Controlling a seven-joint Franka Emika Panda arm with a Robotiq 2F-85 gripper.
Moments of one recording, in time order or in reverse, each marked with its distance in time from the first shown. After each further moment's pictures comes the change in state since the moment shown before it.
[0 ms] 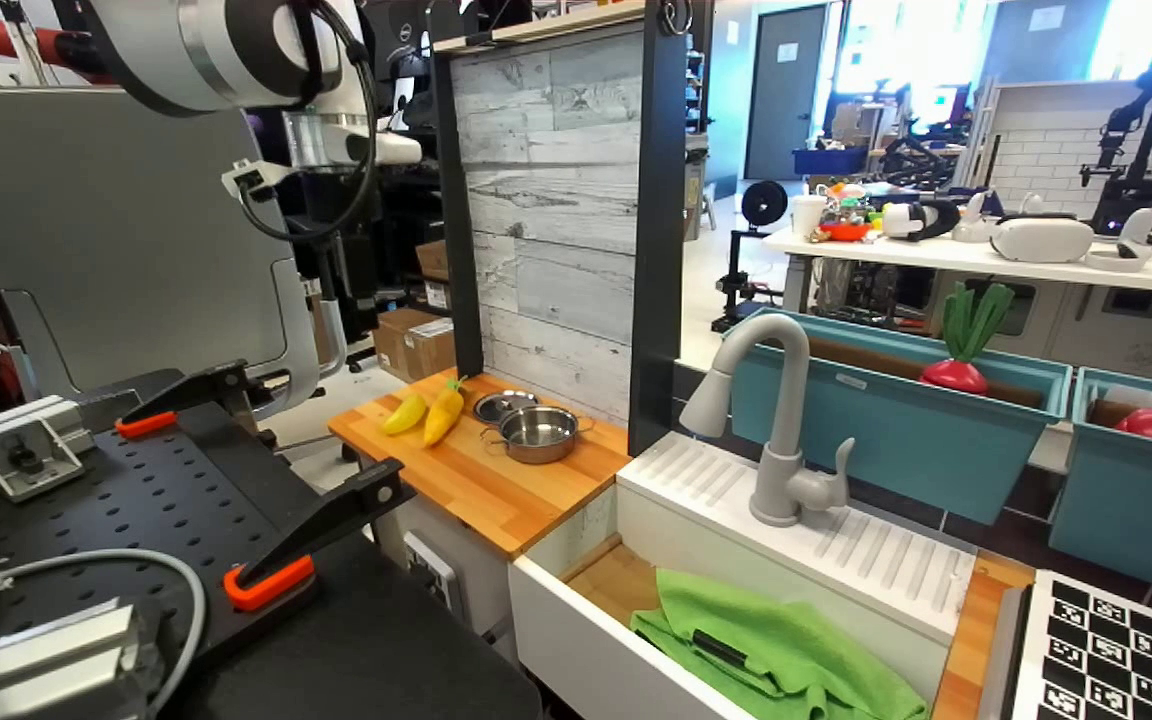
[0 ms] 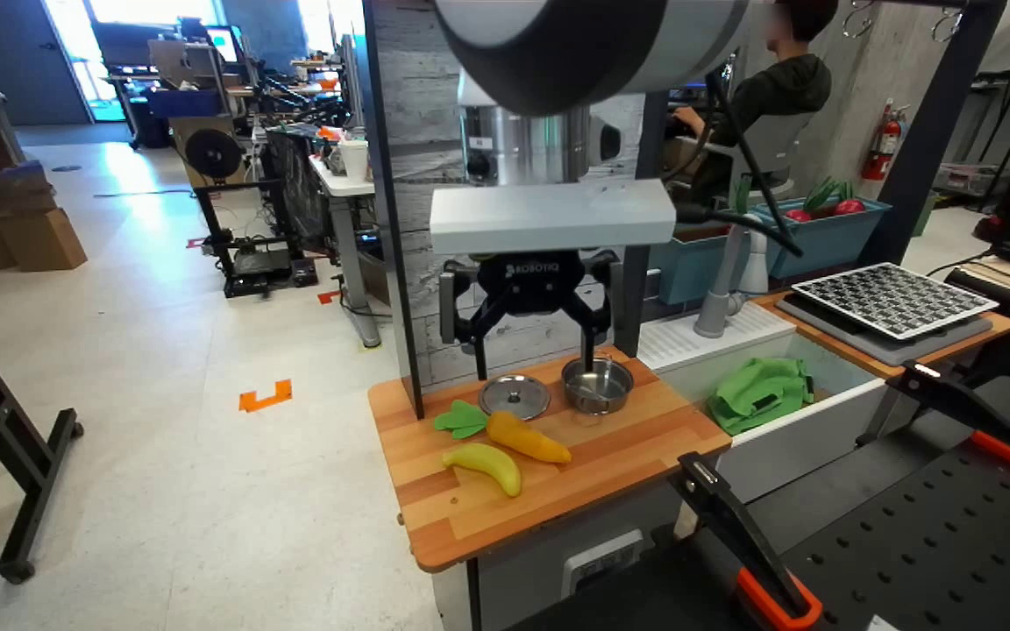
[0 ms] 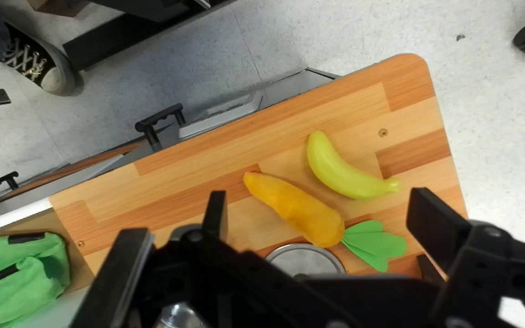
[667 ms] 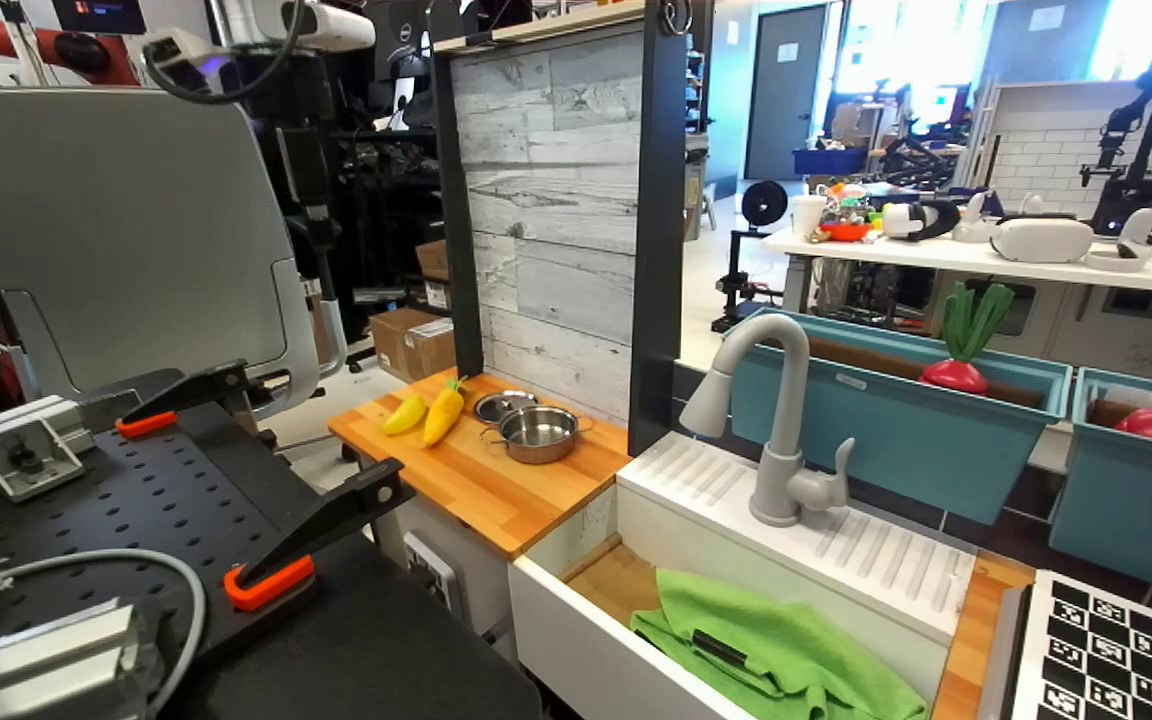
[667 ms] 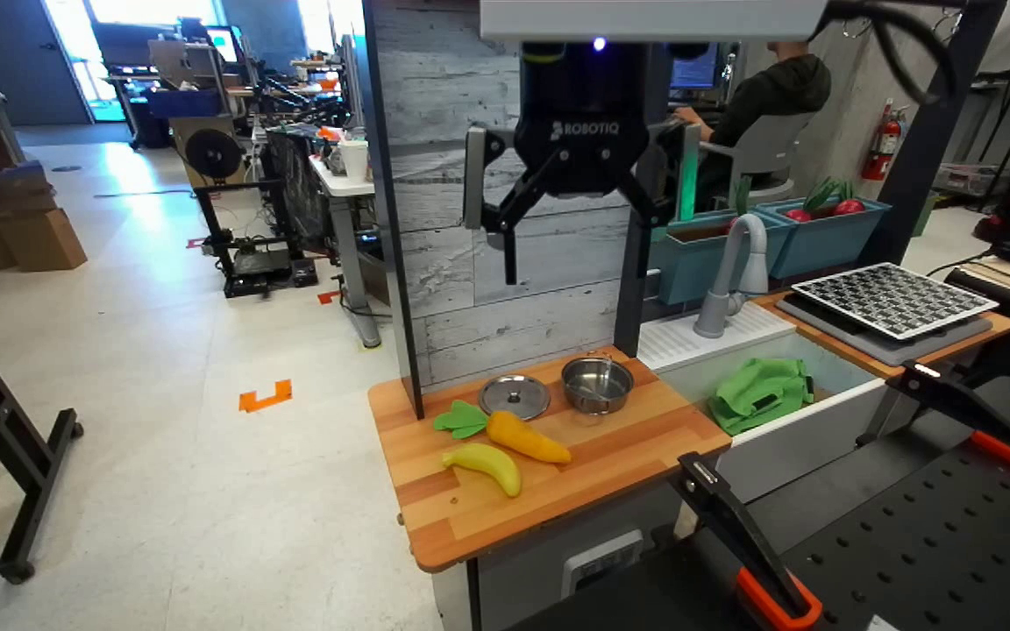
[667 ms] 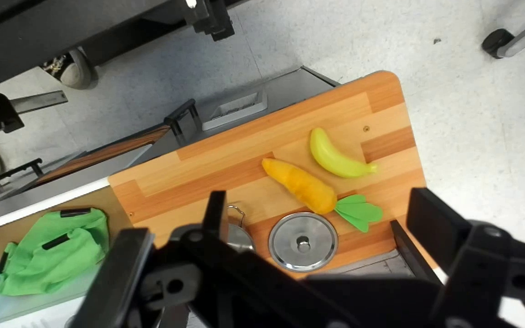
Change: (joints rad) arm -0.141 -0.335 0.145 -0.197 0.021 -0.093 -0.029
